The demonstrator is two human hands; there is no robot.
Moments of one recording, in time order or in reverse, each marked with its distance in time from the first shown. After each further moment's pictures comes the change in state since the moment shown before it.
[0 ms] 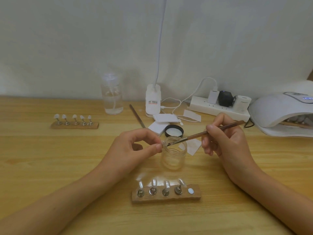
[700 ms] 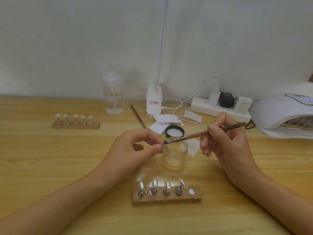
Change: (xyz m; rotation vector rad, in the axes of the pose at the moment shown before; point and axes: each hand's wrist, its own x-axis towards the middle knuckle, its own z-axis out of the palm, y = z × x) left_hand 0.001 -0.001 0.000 0.005 -0.003 0.002; right_hand 0.000 -0.001 0.002 0.052 -0.076 -0.037
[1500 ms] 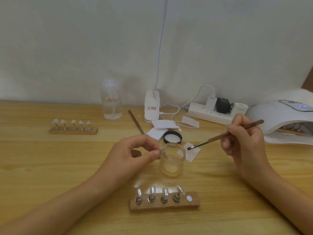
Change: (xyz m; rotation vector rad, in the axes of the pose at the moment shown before) left_hand 0.000 -0.003 -0.001 -0.020 -0.013 0.013; right_hand 0.009 -0.008 -0.035 -0.085 0.182 -0.038
